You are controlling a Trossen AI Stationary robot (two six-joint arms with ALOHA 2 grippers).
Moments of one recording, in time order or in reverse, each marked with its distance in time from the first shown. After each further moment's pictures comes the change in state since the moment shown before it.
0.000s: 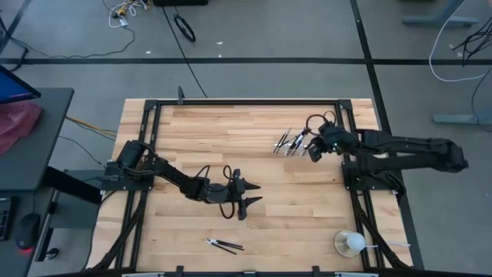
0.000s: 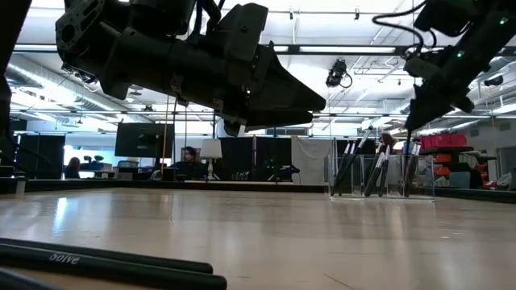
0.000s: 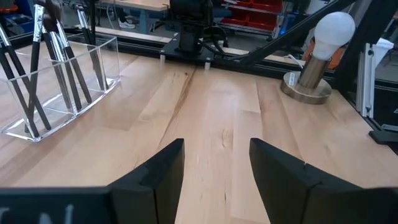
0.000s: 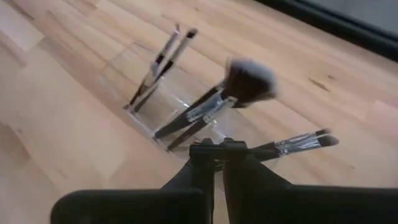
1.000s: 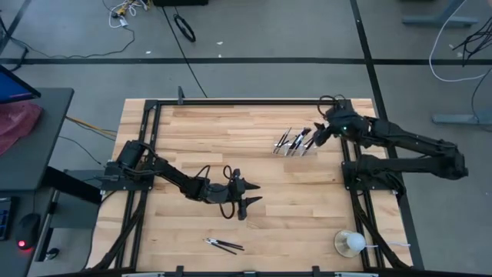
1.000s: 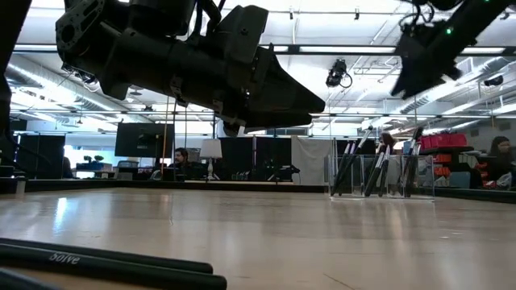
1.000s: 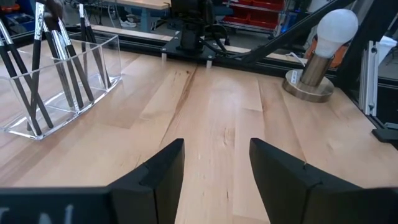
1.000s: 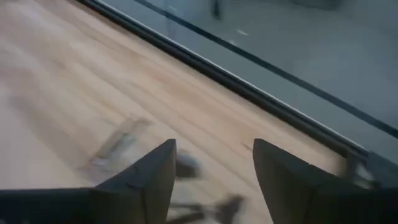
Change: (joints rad) left arm 0.000 0.000 0.000 -0.008 -0.004 0.000; right arm -0.146 -0.002 0.183 -0.051 0.108 -0.242
